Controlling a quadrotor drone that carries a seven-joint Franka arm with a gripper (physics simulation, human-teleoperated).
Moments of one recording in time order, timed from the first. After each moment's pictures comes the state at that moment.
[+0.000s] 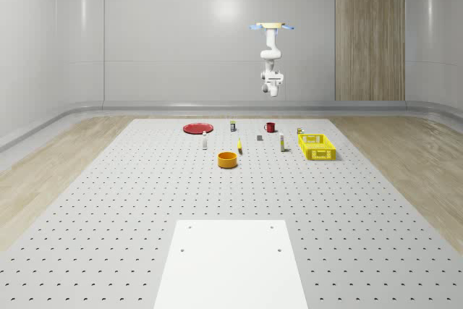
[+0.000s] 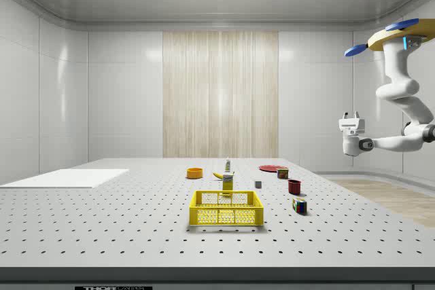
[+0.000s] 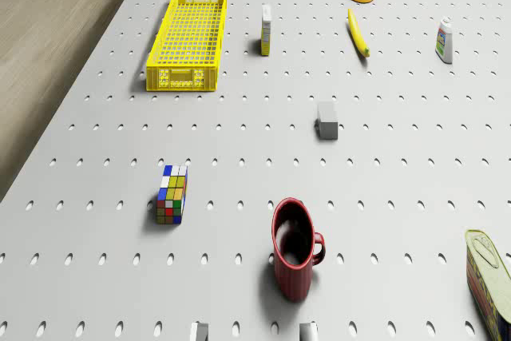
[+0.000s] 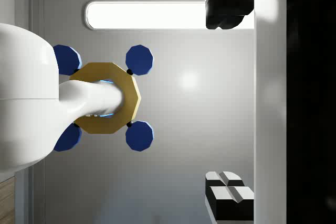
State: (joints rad) arm 0.00 -0.79 0.00 -2.34 0.00 1.55 0.79
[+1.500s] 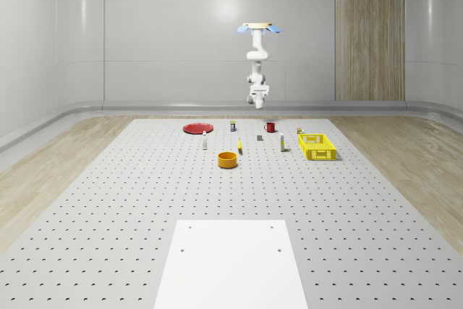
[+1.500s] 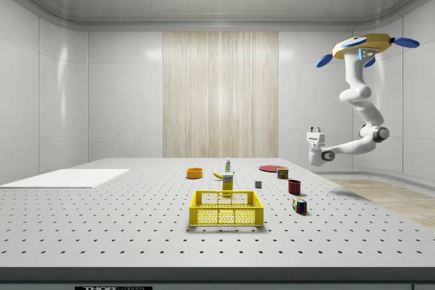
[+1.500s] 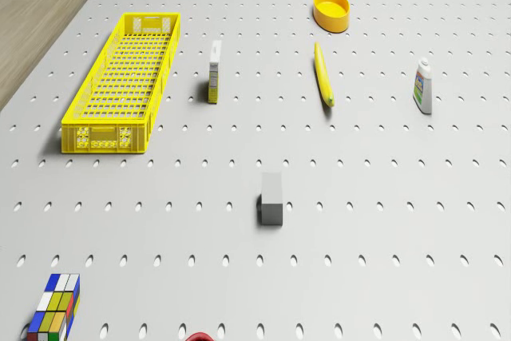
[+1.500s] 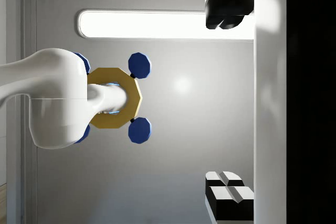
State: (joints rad) arm -0.01 -0.70 0.00 -2.04 0.00 1.36 0.78
